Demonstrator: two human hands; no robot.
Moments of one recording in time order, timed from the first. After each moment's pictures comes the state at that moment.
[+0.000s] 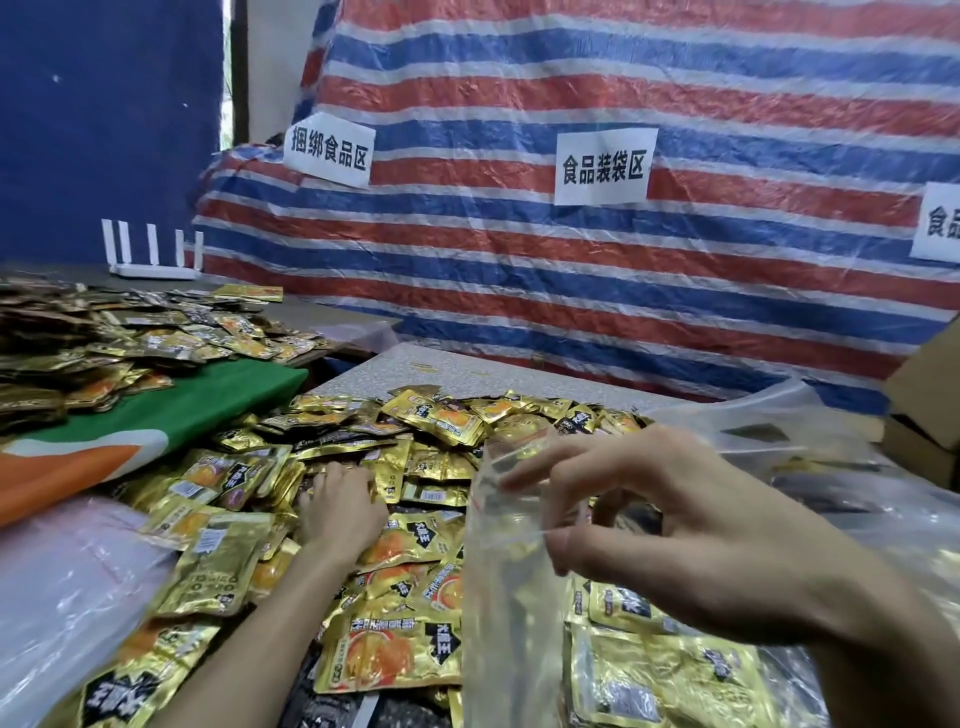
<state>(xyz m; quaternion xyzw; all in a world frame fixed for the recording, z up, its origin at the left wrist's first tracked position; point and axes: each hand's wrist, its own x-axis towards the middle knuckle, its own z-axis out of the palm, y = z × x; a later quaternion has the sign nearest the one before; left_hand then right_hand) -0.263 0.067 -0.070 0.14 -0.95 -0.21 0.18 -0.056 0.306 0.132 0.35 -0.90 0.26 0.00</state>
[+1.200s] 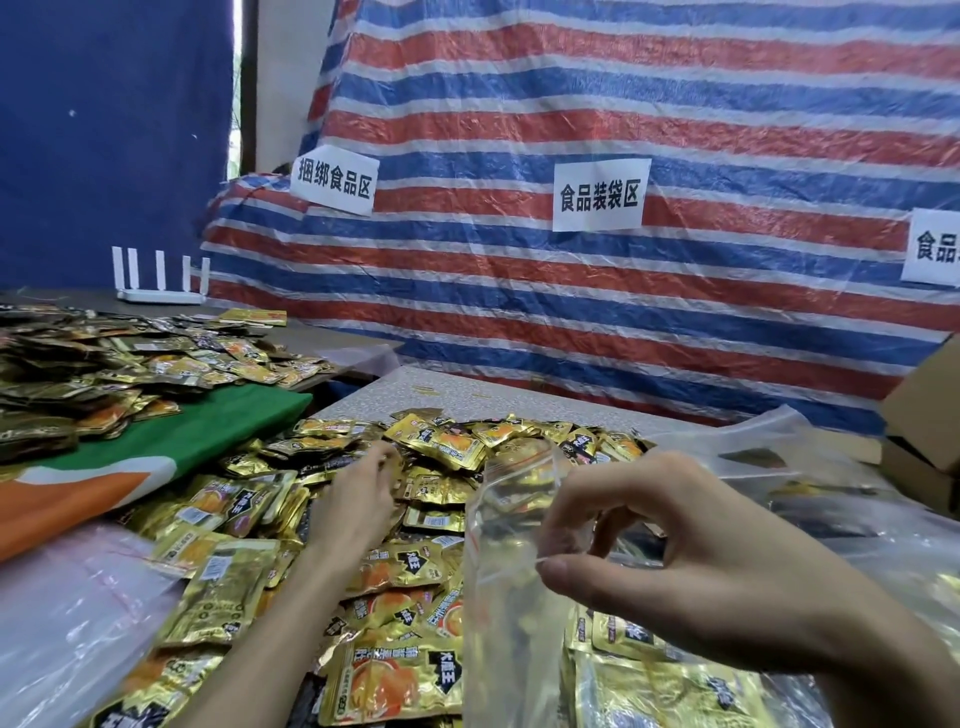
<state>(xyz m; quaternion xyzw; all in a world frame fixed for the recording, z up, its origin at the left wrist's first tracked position) -0.251 0.067 -0.032 0.04 -0.90 -0.35 0.26 -0.051 0.308 0.136 0.35 -0.90 0.24 0.06</state>
